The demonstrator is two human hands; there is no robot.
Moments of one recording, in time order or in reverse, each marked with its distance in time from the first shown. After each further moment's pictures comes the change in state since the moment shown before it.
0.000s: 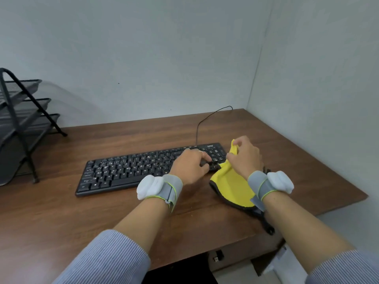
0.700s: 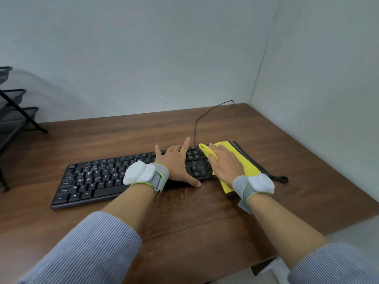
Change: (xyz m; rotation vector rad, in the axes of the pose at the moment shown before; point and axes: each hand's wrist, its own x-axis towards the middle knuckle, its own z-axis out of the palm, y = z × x) left_hand 0.058 -0.061 0.003 0.387 -0.325 -0.156; right_hand 0.042 0.012 0.067 -0.181 -0.284 -0.240
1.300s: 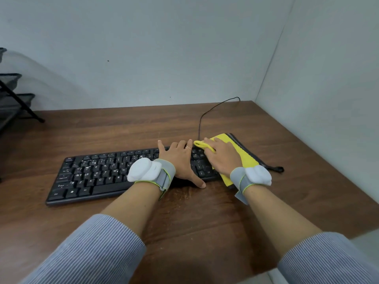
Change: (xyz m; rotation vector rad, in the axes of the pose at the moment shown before) left_hand 0.008 0.000 0.003 0.063 0.027 -0.013; right_hand 0.029 -0.017 0.006 -0.035 -0.056 0.007
